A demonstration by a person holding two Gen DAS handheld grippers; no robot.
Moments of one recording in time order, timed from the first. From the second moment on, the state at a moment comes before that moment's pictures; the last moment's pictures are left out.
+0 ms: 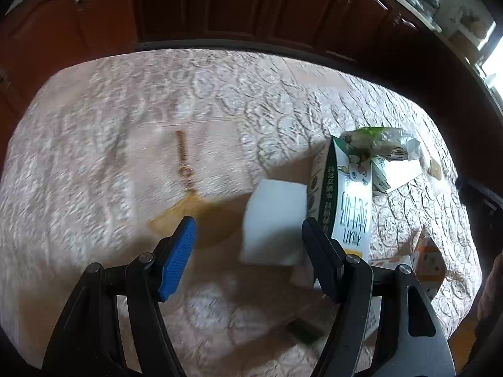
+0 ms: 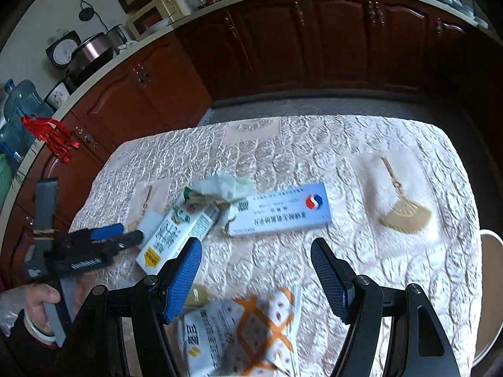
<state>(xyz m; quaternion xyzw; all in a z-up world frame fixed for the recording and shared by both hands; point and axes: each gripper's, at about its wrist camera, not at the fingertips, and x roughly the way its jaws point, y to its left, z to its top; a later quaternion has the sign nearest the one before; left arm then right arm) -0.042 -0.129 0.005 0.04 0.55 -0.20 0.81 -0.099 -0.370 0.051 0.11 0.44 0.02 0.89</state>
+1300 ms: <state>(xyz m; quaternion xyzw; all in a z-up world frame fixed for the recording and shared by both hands) -0.009 -0.103 -0.005 -0.01 0.54 -0.21 0.81 0.023 -0.349 0.006 0.11 0.45 0.09 0.88</state>
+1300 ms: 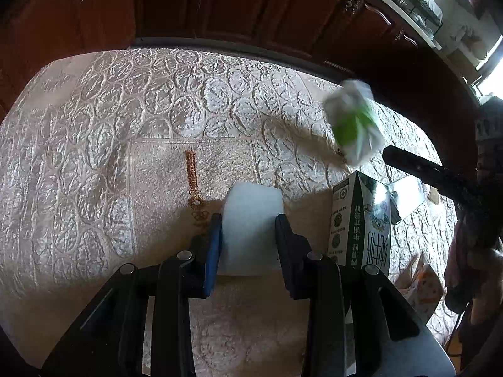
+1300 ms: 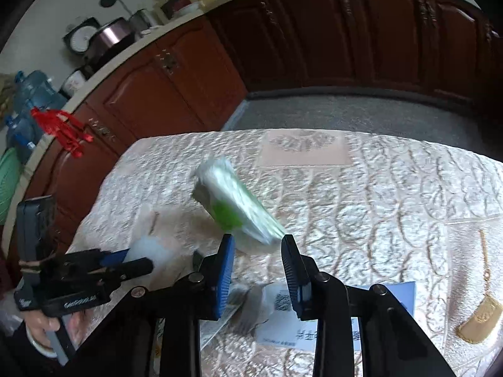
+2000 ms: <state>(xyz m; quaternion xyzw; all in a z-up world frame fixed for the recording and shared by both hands) 0.015 -0.121 -0.017 -0.01 0.54 -0.19 0.82 0.088 -0.327 -0.013 0.06 0.48 0.07 0.87</state>
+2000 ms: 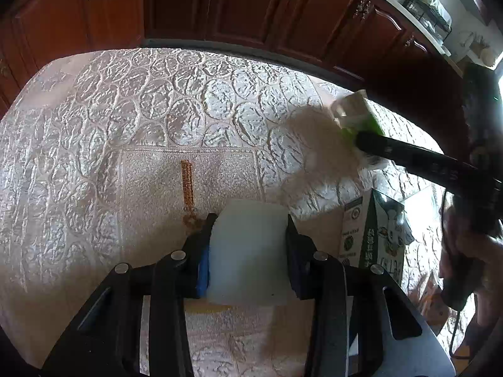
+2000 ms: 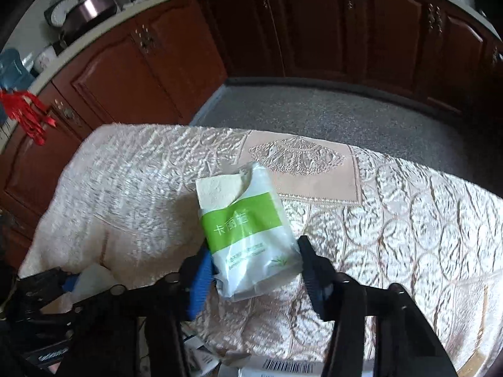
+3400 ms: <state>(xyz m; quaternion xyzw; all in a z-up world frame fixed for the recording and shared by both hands) -0.190 -0.392 0.115 0.11 0.43 -0.42 0.79 -0.300 -0.548 0.090 0.18 0.32 -0.15 0.92</state>
